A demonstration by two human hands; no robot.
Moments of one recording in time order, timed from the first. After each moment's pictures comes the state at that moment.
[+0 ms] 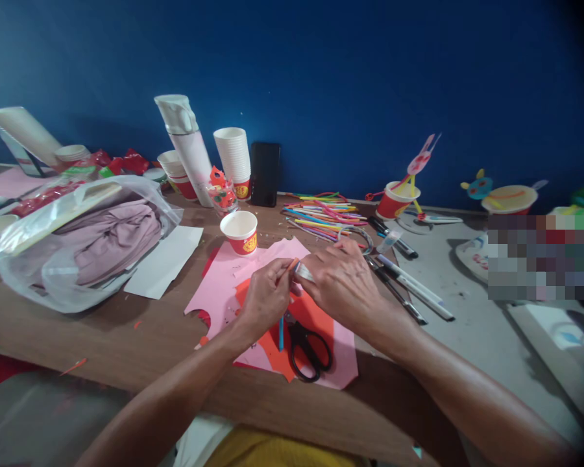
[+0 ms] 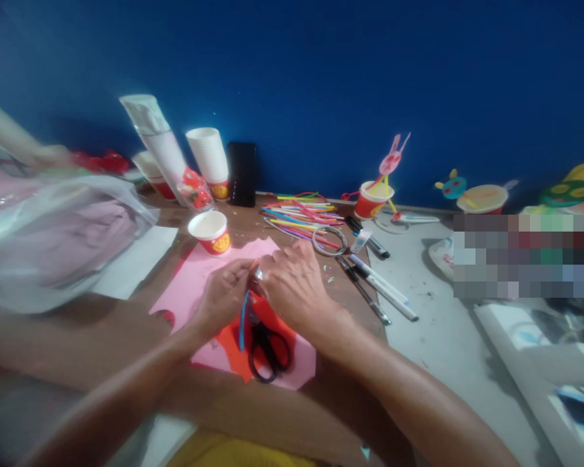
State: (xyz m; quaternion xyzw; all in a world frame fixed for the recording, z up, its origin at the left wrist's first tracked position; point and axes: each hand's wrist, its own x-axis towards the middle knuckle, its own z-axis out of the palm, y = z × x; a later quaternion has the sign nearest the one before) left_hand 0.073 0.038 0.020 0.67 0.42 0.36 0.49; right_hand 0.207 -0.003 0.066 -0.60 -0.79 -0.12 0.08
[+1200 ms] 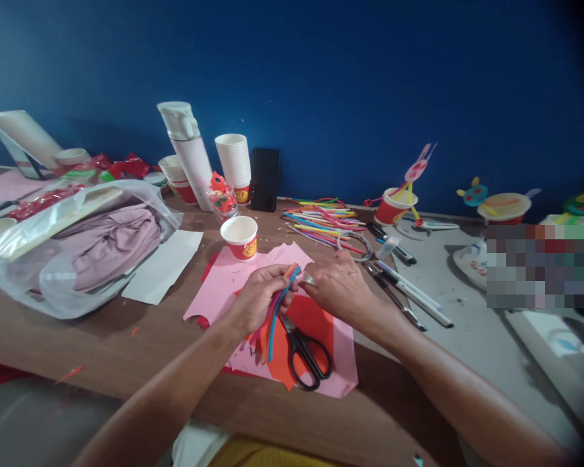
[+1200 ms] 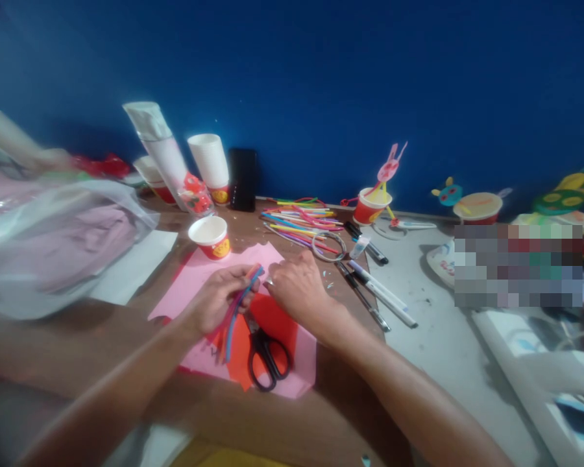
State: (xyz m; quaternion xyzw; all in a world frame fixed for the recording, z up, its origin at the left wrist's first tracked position) left_hand 0.063 0.051 0.026 0.46 0.32 0.29 0.78; right_hand 0.217 0.012 0.045 -0.62 -0.78 -0.08 0.02
